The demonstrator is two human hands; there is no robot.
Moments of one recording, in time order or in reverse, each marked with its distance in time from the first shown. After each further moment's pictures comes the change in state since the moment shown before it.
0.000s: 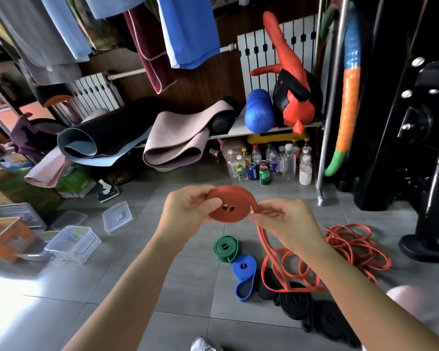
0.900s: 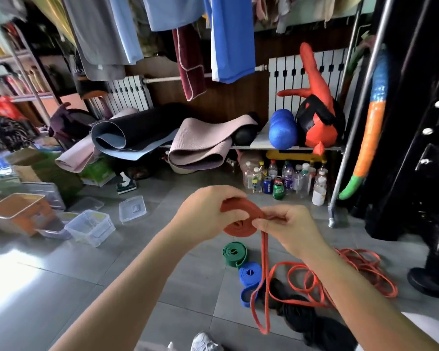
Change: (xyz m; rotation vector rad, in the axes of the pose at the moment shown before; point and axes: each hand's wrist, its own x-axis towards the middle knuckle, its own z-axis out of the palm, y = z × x) left_hand -0.042 0.031 -0.046 0.655 -0.113 0.305; right_hand -0.018 -0.046 0.039 0.153 -0.133 0.034
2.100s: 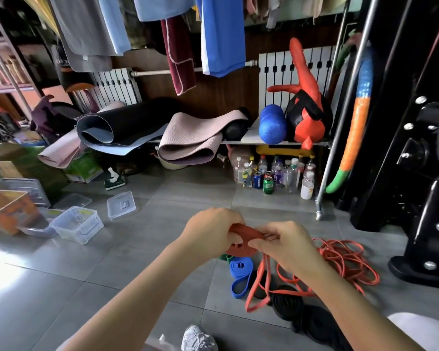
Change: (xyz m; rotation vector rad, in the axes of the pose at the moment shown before) left_hand -0.014 0.000 0.043 0.285 -0.277 -0.026; right_hand -0.038 0.020 -0.004 -0.404 -0.030 0.036
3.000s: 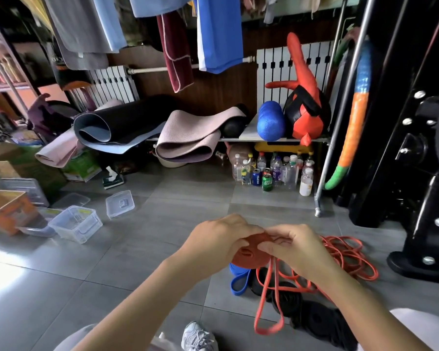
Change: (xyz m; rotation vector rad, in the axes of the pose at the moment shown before) left_hand -0.016 0.000 0.023 -0.069 0.159 0.332; right_hand -0.014 0.008 -0.015 0.286 -0.065 0.018
